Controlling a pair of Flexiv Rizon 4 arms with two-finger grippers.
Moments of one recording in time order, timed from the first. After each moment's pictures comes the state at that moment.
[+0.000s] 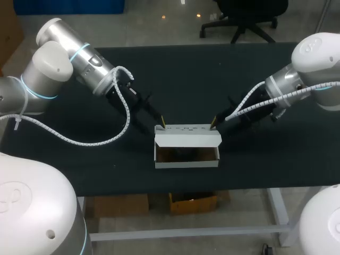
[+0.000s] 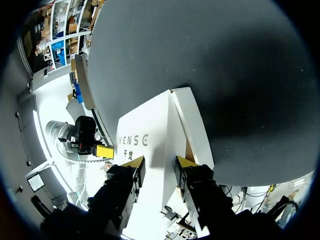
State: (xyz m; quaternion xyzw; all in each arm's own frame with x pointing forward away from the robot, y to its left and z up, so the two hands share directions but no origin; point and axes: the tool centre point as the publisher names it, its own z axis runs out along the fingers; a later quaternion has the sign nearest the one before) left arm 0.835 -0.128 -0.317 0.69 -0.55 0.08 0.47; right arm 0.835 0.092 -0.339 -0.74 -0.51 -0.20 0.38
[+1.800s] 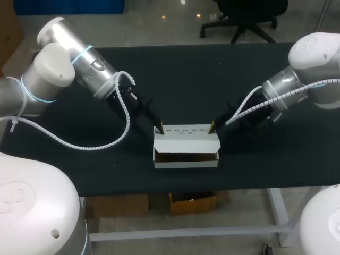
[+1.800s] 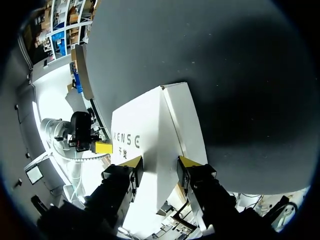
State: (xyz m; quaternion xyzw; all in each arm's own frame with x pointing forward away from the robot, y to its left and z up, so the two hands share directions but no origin) left arm 0.827 -0.123 -0.334 0.70 -0.57 0.08 0.42; right arm 0.829 0.094 -0.357 -0.71 -0.54 -0.19 0.41
